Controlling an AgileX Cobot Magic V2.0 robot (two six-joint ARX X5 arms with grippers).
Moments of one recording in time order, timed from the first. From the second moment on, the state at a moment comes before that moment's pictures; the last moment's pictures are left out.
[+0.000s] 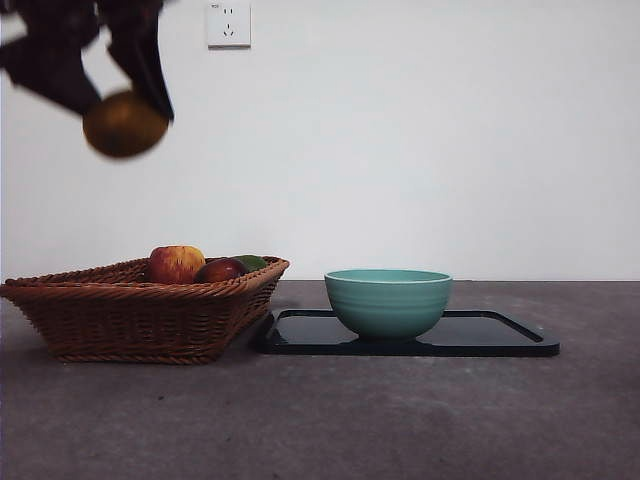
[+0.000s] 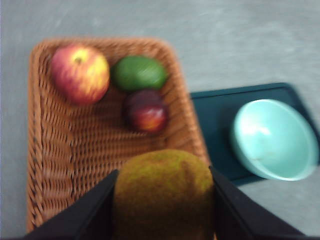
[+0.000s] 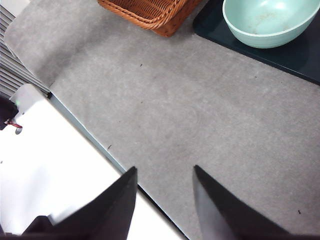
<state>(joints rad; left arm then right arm) -0.38 1.28 1.09 -0.50 0.03 -0.25 0.42 0.61 0.80 -0.98 -0.49 0.07</state>
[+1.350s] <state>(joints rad) -0.38 1.62 1.00 -0.26 -0.02 -0.23 0.42 0.61 0.80 -0.98 -0.47 0.08</state>
